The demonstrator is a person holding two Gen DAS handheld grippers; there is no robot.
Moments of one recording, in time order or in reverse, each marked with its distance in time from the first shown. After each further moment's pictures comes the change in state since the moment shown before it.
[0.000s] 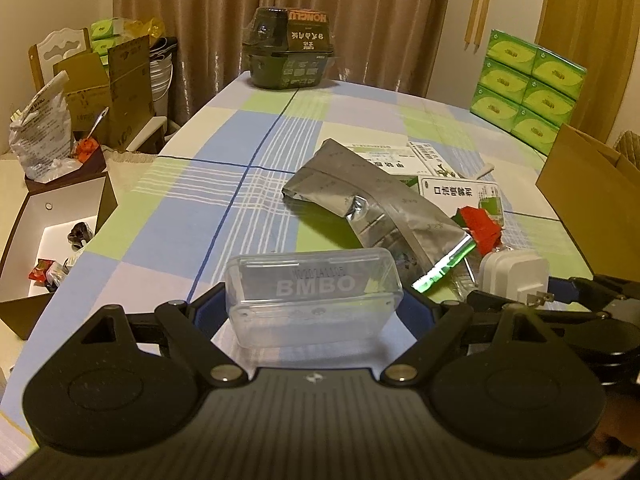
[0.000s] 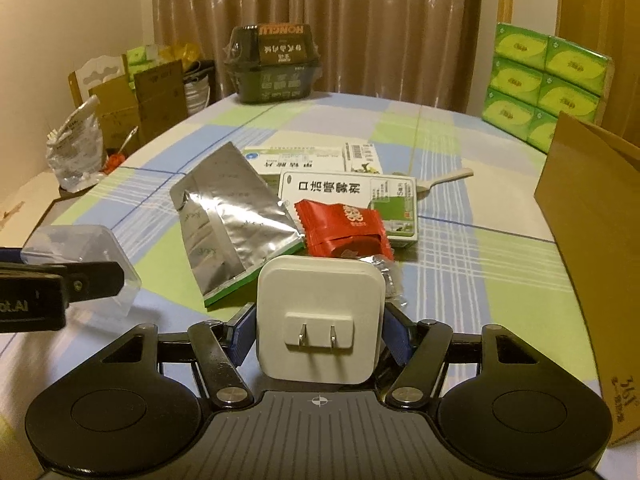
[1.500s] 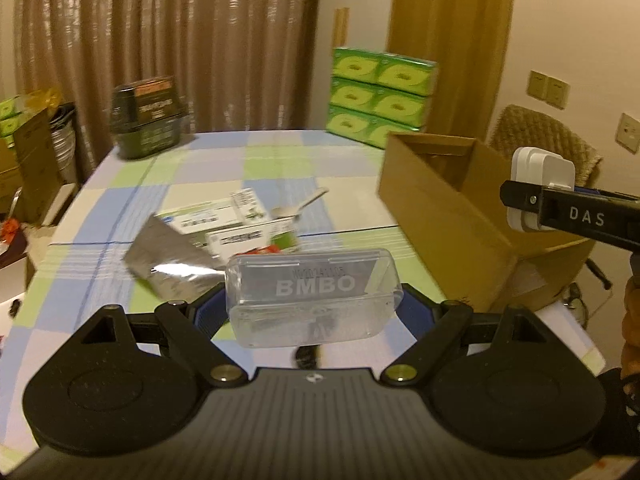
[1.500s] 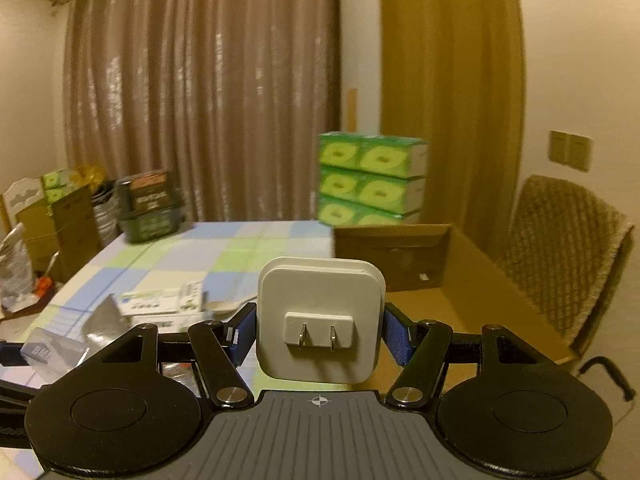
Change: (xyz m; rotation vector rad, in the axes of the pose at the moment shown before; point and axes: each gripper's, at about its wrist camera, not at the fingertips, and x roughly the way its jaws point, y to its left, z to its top) left arm -0.090 -0.158 0.021 0.208 -0.069 -0.240; right arm -0.194 -0.136 0.020 0.170 -0.293 -0.259
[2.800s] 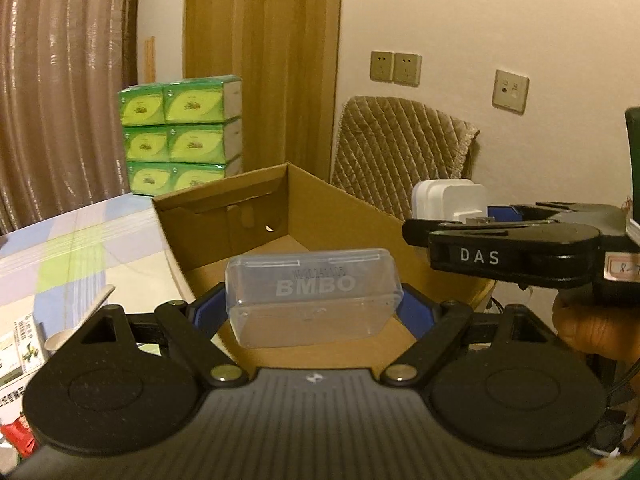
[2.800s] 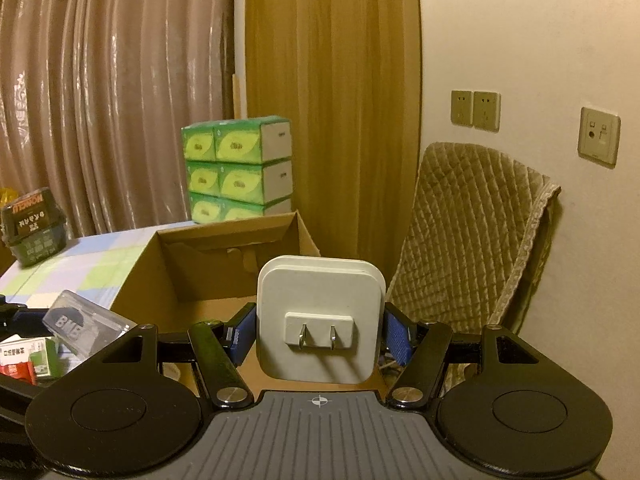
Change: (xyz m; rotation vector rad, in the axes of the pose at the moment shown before) left arm 0.119 -0.181 0.063 0.278 -0.061 -0.346; right arm 0.049 -0.165 0.001 0.111 0.040 -0.182
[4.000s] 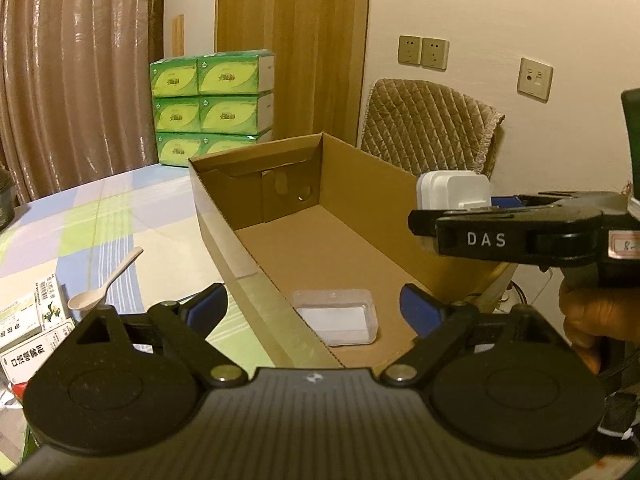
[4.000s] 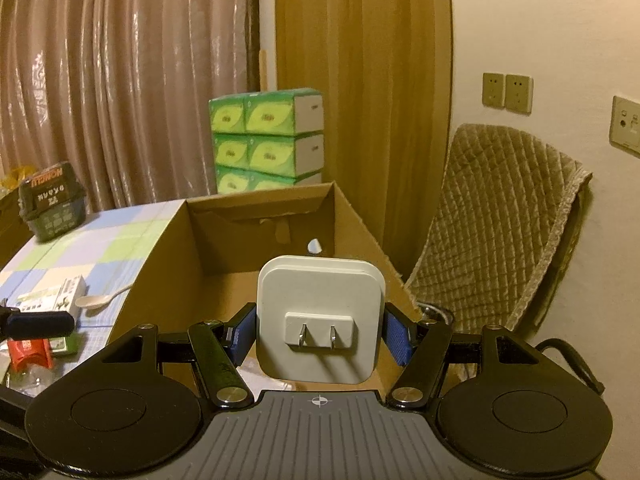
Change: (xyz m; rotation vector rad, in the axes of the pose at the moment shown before) left arm -0.015 0.025 -0.028 -0.051 0.044 0.068; right arm 0.014 0.024 -0.015 -0.034 0.066 0.063
